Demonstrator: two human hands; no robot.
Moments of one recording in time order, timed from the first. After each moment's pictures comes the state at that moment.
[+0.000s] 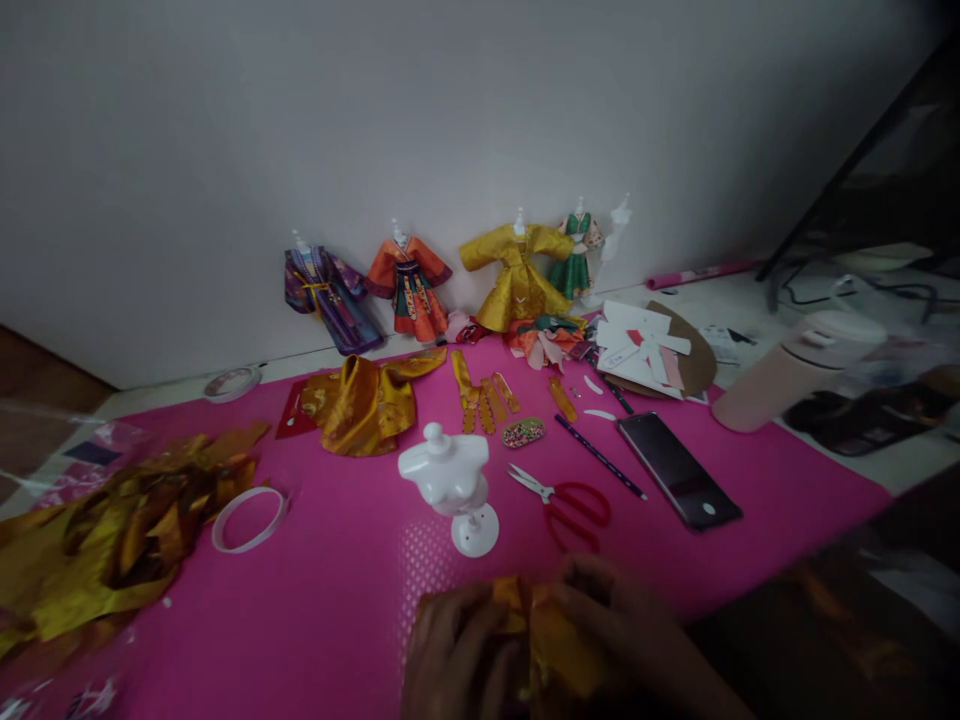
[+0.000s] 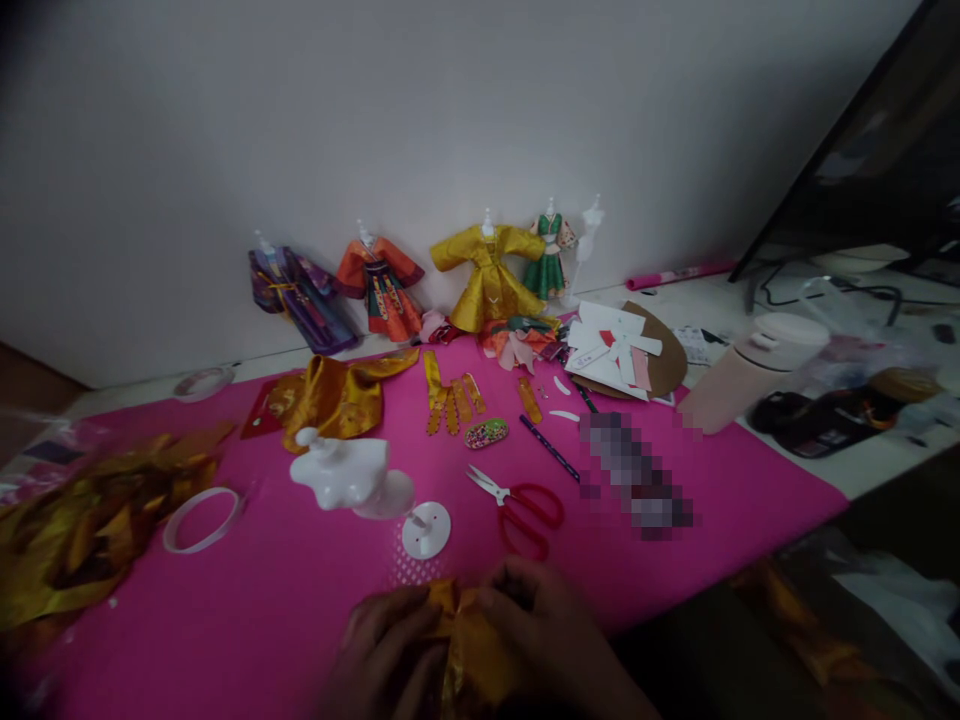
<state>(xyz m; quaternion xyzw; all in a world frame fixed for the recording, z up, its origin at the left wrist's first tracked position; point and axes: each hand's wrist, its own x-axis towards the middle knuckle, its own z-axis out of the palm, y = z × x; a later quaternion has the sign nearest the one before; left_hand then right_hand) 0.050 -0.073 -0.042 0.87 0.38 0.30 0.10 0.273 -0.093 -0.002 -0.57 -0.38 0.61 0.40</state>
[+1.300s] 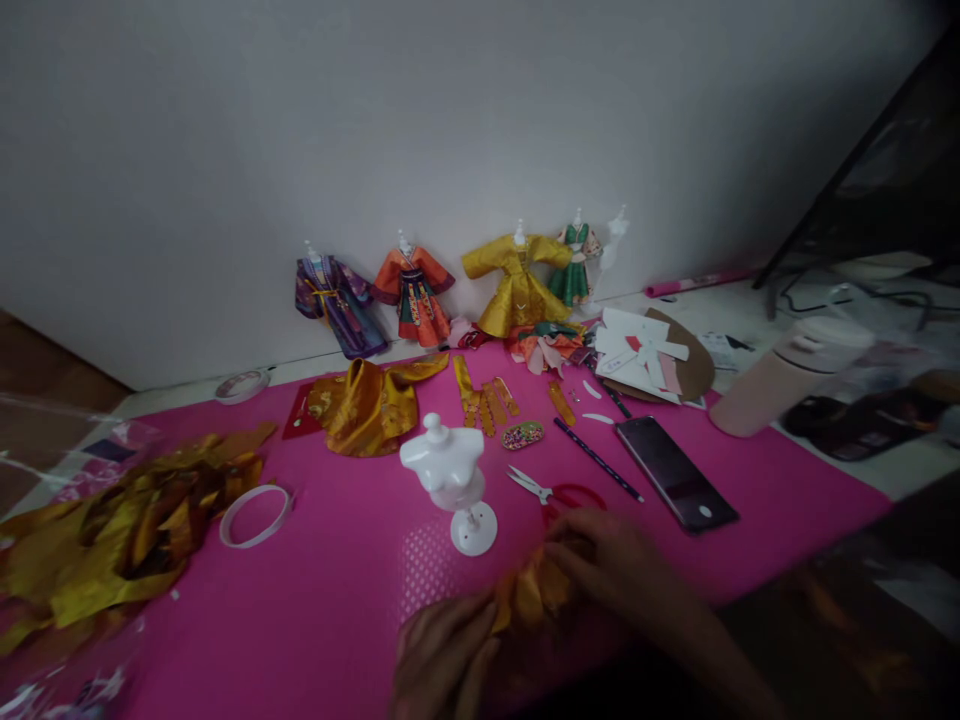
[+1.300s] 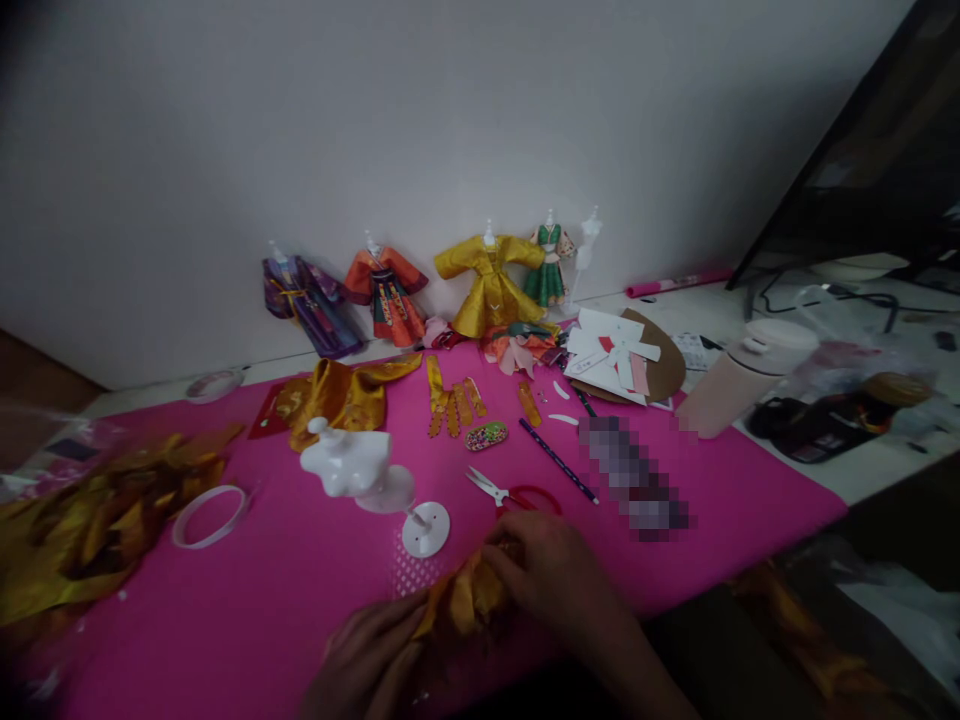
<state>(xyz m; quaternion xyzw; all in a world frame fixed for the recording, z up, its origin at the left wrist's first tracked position) 0.040 -0.069 -0.036 0.88 0.35 0.31 0.05 0.300 -0.062 0.013 -0.62 -0.66 0.31 0.29</state>
